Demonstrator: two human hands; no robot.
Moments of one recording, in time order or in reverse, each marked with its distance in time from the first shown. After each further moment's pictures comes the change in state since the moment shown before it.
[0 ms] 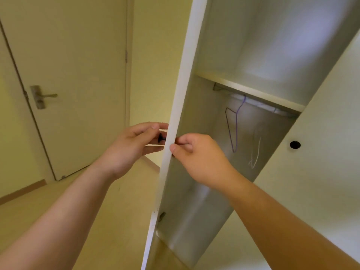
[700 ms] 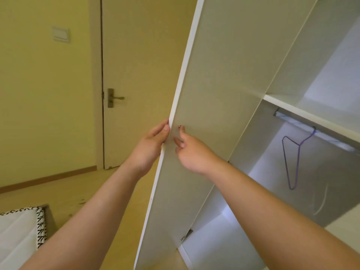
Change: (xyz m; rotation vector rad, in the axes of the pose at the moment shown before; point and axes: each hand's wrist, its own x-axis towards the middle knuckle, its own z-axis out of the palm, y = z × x) left_hand -0.018 -0.013 -0.105 -0.023 0.437 -0.037; right_hand 0.104 -0.068 0.115 -0.088 -0.429 -0.007
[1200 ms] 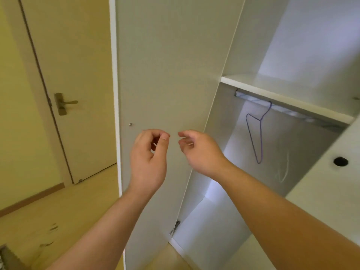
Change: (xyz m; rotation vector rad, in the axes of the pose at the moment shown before) left_hand -0.005 -0.020 0.093 0.292 0.257 0.414; right_hand -0.023 0.078 -0.041 0.132 0.424 0.047
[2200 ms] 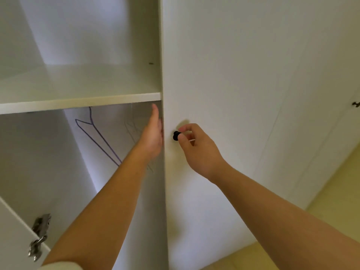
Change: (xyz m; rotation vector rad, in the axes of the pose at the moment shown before) left_hand -0.029 0.066 0.427 -0.747 -1.521 -0.658; right_hand -0.099 0.169 -0.217 -0.067 0.919 0.607
